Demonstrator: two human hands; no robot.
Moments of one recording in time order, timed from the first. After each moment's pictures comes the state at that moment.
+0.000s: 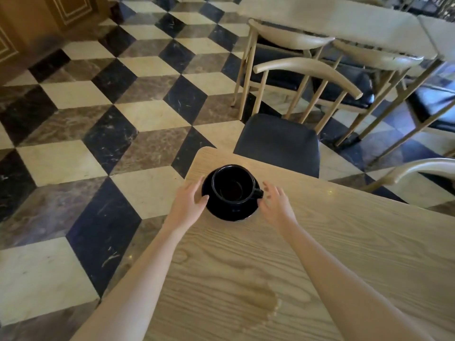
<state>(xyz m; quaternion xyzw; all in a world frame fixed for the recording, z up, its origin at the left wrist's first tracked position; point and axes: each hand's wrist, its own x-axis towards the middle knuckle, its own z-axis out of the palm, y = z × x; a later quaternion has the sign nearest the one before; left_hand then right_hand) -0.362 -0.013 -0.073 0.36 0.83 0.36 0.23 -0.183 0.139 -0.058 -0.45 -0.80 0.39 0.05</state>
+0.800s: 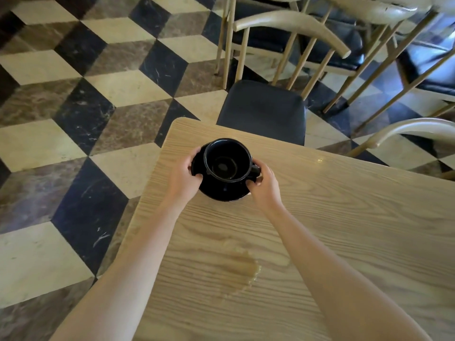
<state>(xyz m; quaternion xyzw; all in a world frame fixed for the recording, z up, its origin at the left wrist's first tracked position) -0.314 0.019 -0.056 0.30 0.80 0.45 0.26 -0.155 0.127 -0.065 -0.49 -0.71 0.48 0.16</state>
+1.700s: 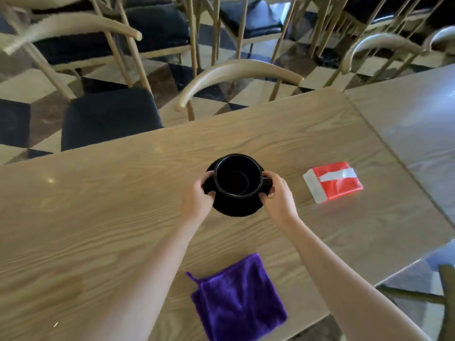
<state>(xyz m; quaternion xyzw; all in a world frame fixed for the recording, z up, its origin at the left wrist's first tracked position) 0.105 0.158 -0.063 0.46 0.70 0.37 0.40 0.295 0.167 -0.035 -0.69 -0.59 0.35 0.24</state>
